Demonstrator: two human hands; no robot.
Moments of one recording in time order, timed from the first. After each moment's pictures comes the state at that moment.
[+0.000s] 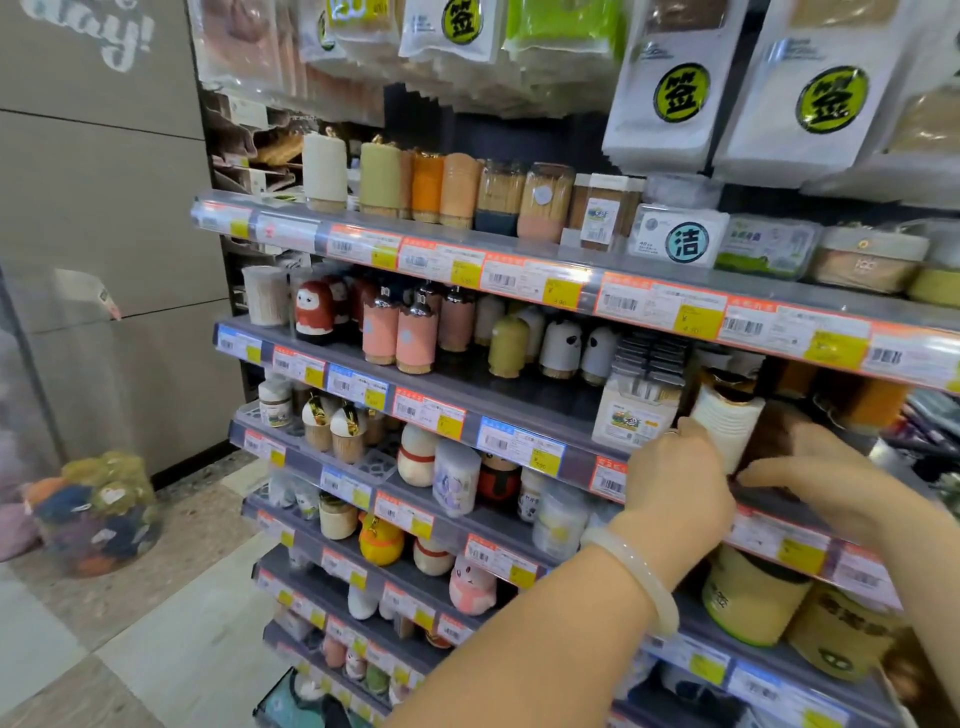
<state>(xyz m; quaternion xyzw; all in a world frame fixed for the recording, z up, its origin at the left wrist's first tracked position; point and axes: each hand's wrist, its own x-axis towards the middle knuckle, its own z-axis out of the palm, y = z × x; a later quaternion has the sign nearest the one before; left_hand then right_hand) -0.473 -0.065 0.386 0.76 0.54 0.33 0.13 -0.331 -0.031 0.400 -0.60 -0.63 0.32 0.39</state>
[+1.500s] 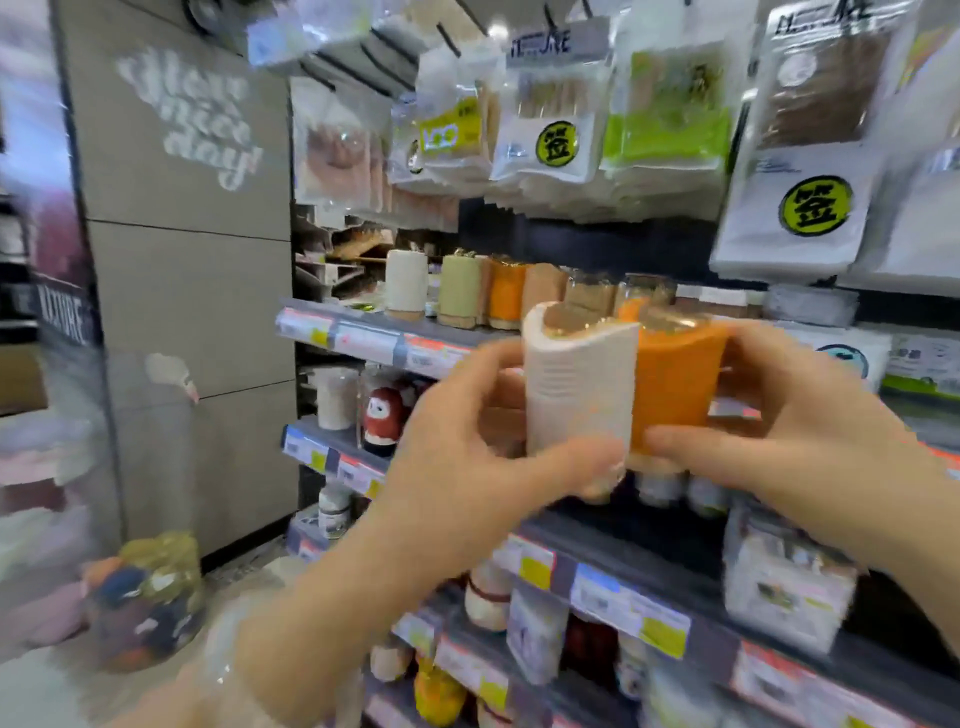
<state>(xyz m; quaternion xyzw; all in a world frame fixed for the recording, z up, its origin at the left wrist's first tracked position) -0.707 -0.104 0.478 0.66 0.39 0.61 0.18 -0.512 -0.061 0.518 -0.31 -0.82 0.20 0.45</state>
